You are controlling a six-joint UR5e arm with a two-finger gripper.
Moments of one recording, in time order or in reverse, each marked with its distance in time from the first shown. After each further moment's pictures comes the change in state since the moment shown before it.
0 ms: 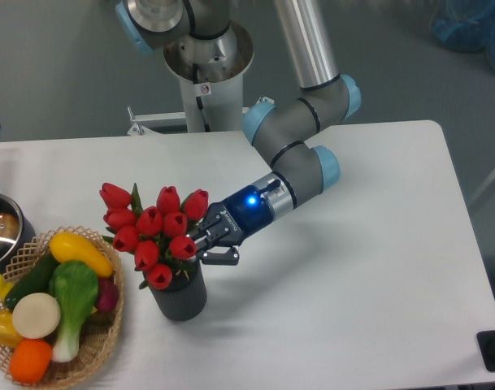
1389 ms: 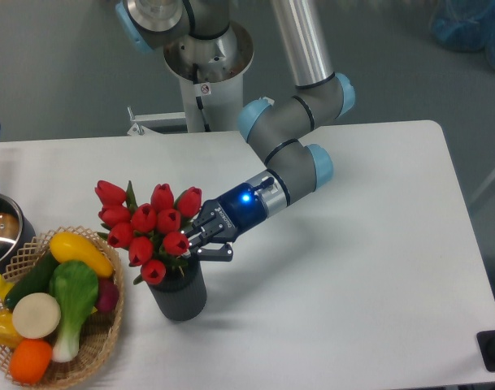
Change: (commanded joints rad) arm -0.005 0.015 -0.023 0.000 0.000 0.008
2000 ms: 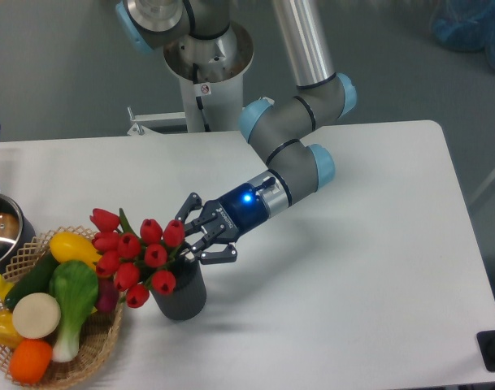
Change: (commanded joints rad) arm 0.002 0.000 0.003 0.000 0.000 0.003
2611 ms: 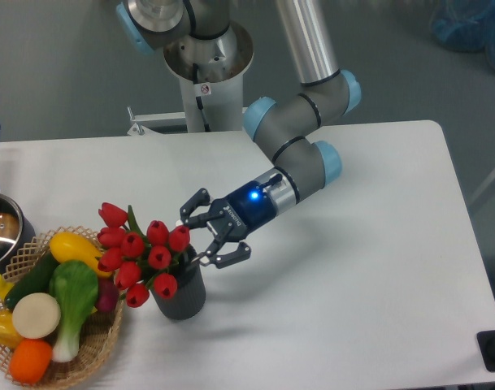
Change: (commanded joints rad) arm 0.075 0.069 0.012 -0.002 0.041 0.006
